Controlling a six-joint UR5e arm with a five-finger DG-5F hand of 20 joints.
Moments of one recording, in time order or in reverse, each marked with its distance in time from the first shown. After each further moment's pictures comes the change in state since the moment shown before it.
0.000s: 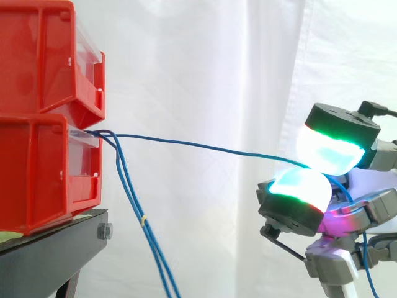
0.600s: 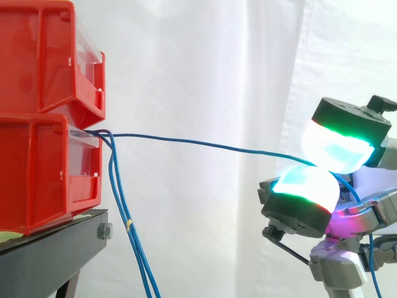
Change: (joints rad) arm 0.014 0.001 0.000 0.001 -0.004 -0.001
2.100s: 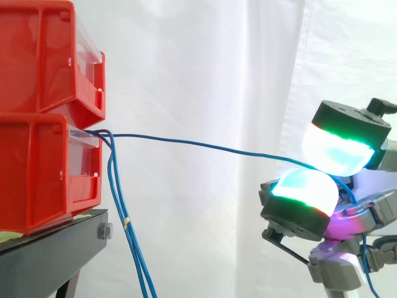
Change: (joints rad) arm 0.000 0.000 0.000 -0.003 0.002 0.000
